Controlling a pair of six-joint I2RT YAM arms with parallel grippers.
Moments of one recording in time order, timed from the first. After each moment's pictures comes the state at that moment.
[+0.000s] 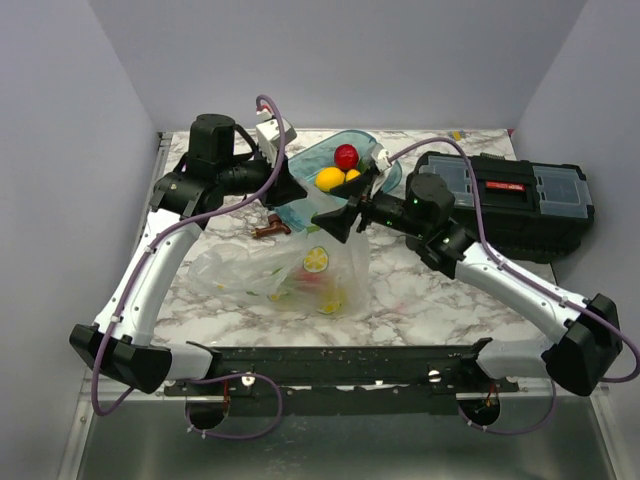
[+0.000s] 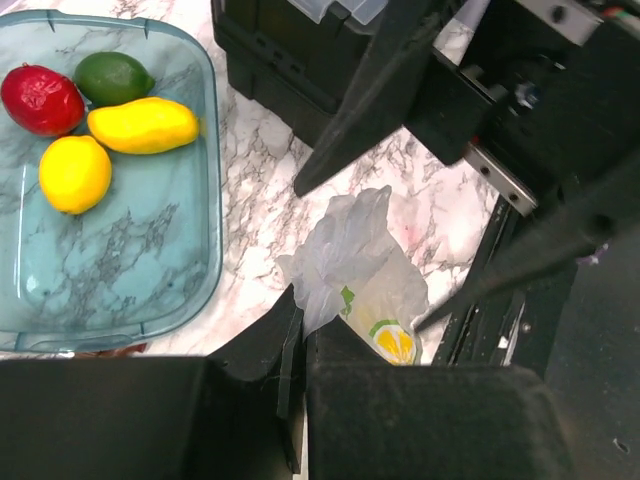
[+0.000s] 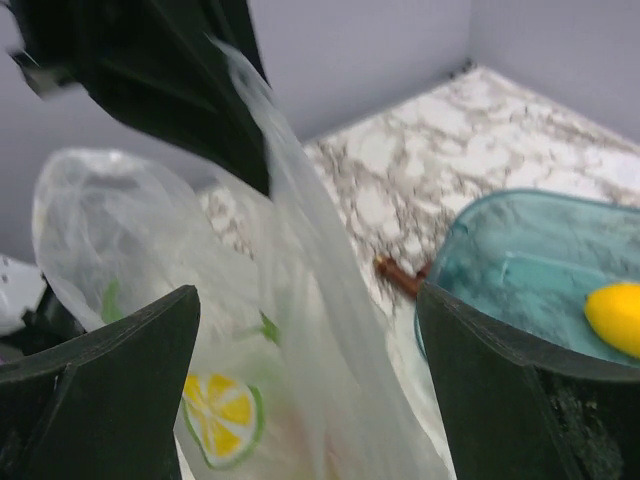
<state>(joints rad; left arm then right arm) -0.36 1.32 1.56 -0.73 0.76 0.10 0.67 1.28 1.03 0.20 -0.50 0.13</state>
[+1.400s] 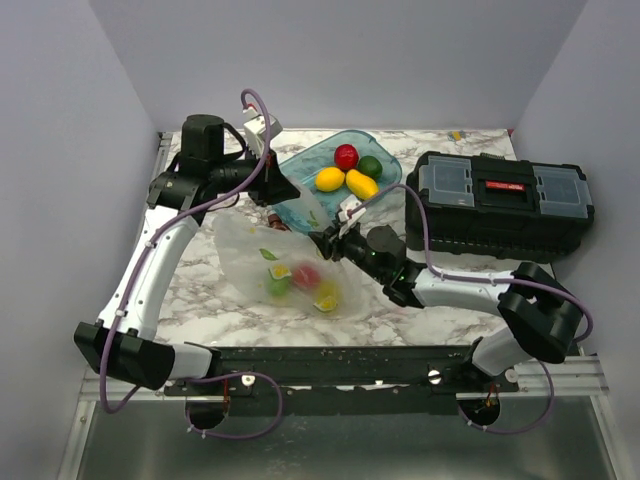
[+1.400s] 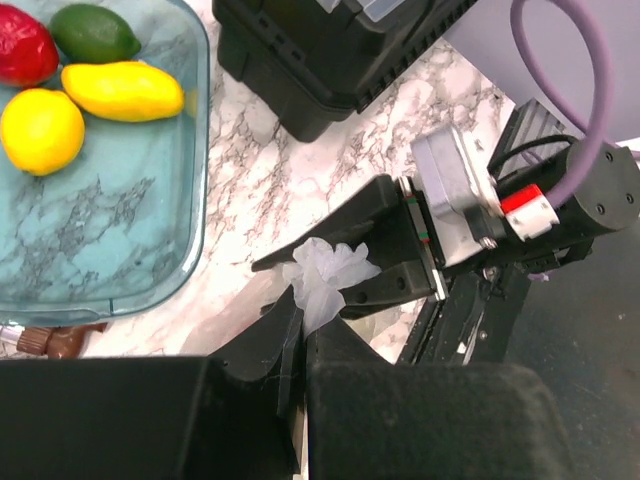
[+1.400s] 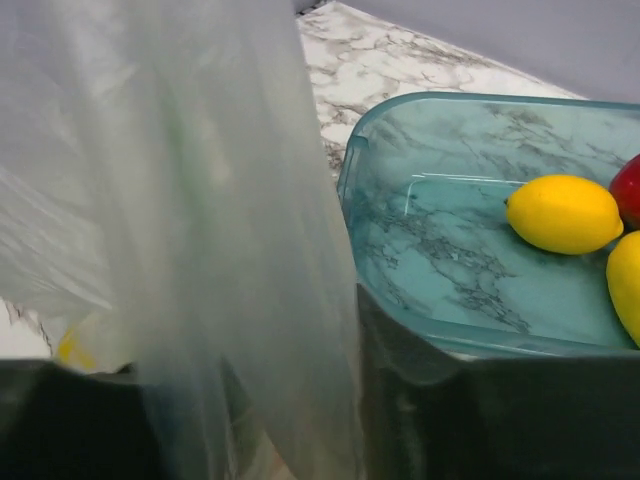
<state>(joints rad) -0.27 1.32 1.51 -0.69 0.85 -0.01 0.92 1.51 0.74 0.72 0.13 0.03</state>
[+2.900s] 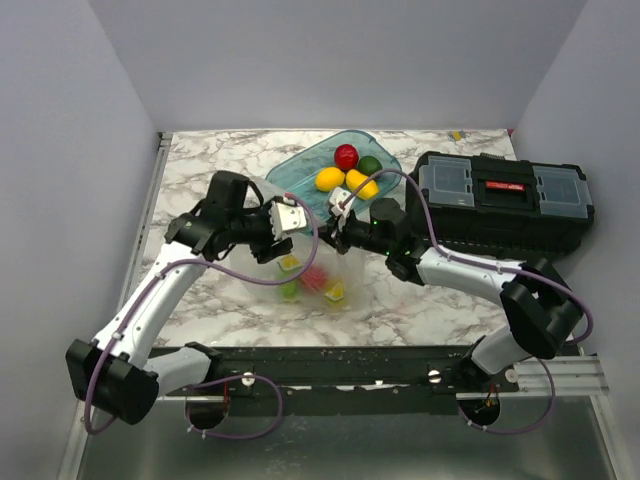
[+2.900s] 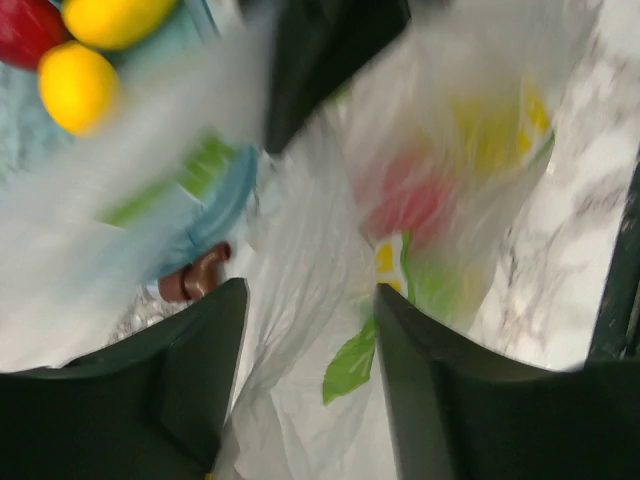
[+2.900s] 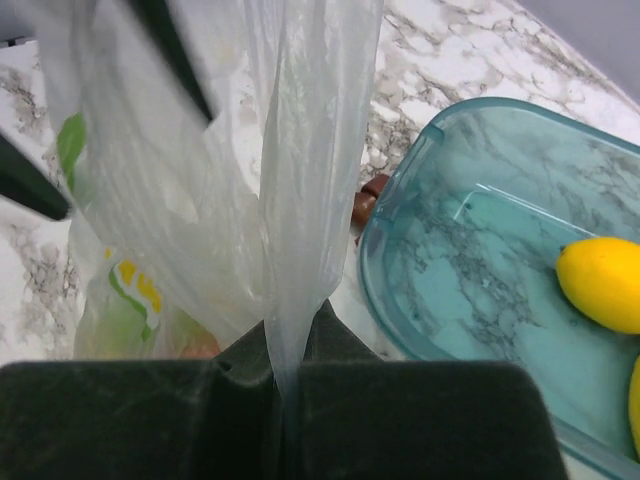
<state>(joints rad) -0.38 1.13 1.16 -0.76 0.65 0.79 0.79 1.53 0.85 0.49 -0.34 -0.17</state>
